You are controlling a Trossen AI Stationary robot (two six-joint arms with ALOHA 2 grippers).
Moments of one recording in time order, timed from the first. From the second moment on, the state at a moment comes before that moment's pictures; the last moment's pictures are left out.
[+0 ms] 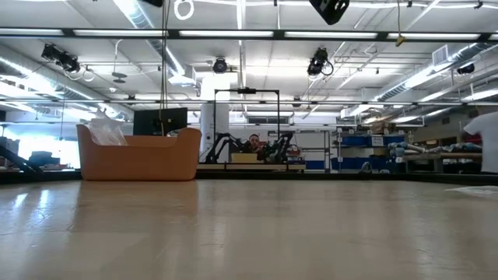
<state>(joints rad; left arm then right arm) -0.68 1.86 1.28 0.29 -1.09 1.28 0.30 1.37 1.08 -0.19 -0.01 0.25</state>
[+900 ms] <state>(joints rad) -0.68 1.86 1.33 0.27 -1.10 1.23 0.36 1.27 1.08 -0.21 0.04 0.26</state>
